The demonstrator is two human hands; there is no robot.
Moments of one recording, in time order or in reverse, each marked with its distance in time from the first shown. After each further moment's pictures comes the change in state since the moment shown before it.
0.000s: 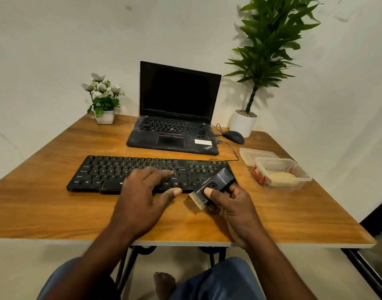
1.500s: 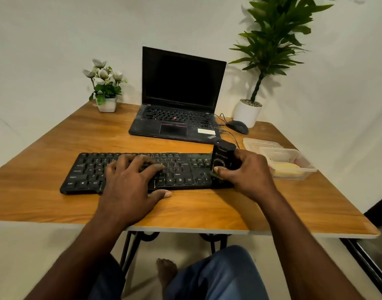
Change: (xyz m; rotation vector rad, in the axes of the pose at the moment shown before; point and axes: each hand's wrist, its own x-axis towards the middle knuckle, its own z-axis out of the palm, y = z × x) left_hand -0.004 -0.019 -0.015 0.404 -0.129 0.024; right_hand 0.033 -0.042 -0.018 -0.869 0.084 -0.295
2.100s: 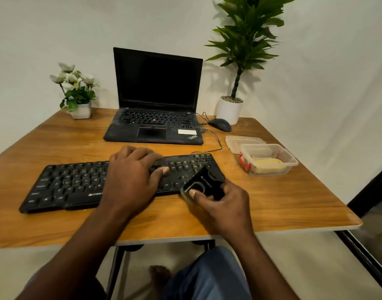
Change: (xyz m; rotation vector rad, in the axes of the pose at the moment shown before) left_hand 0.049 0.052 0.011 -0.087 0.130 0.059; right_hand -0.057 0.024 0.032 0.310 0.232 0.088
